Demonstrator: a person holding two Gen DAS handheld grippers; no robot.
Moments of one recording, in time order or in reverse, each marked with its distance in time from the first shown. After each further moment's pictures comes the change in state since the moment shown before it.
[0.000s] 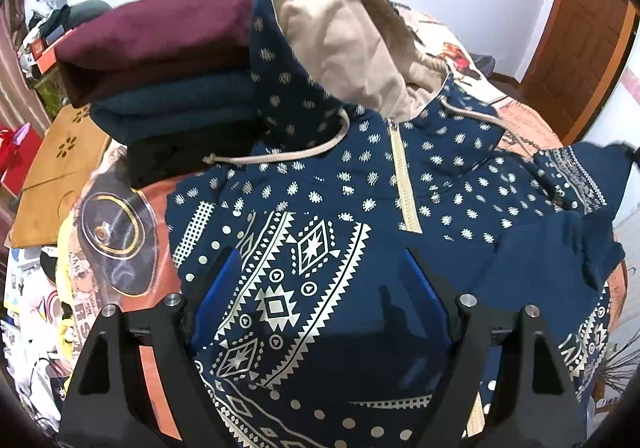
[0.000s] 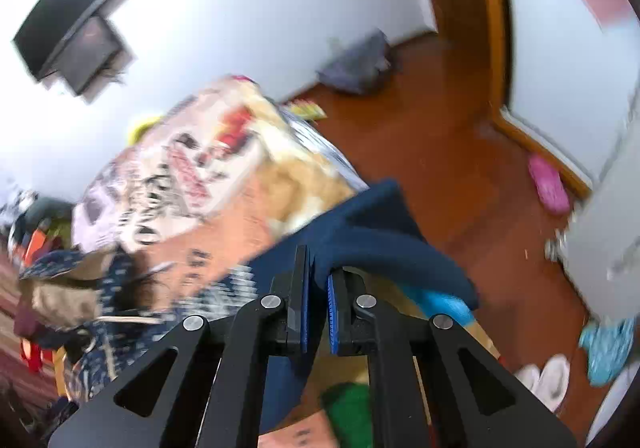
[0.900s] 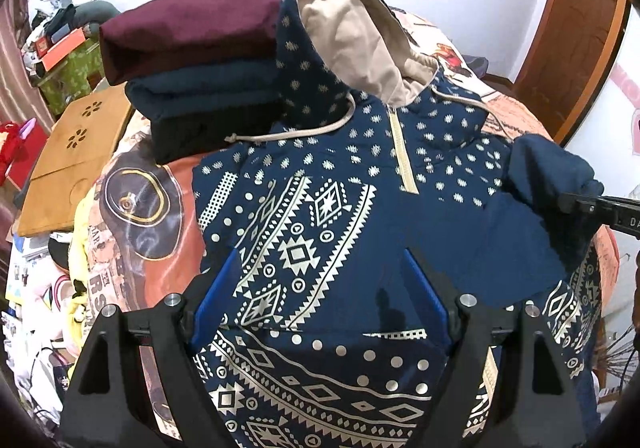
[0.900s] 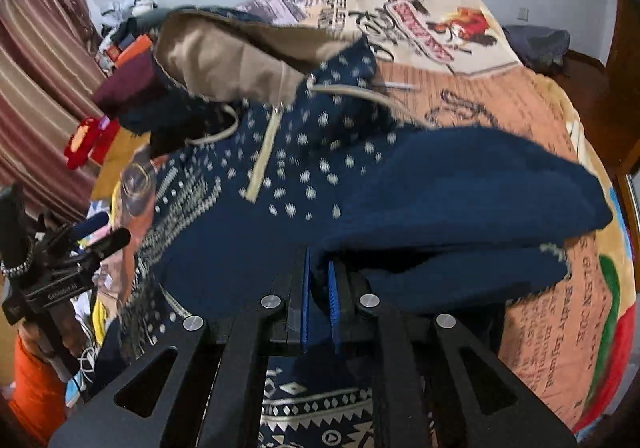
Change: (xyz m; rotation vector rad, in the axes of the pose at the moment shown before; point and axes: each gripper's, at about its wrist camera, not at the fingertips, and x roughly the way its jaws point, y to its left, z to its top) left arm -0.033 0.016 -0.037 0.009 -0.004 -0.015; right arm 0.017 0.170 -0.154 -0.445 0.407 0.255
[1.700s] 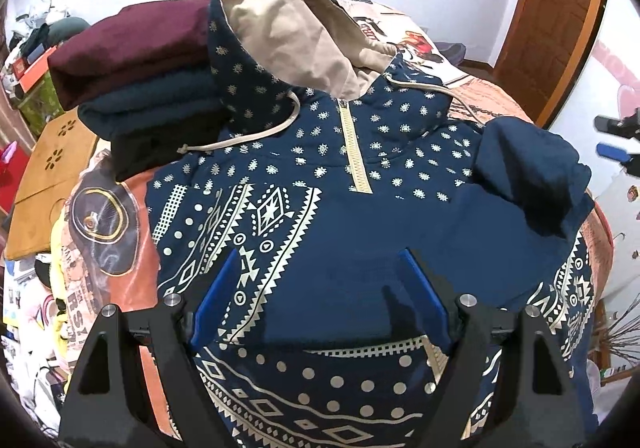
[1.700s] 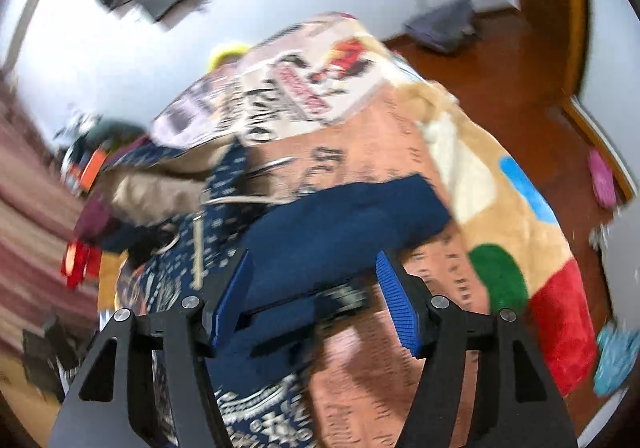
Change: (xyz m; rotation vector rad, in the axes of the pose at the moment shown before) left arm 0.014 -0.043 0.009 0.070 0.013 -0.048; right arm -0.069 -0.118 0.013 0.417 -0.188 -0.053
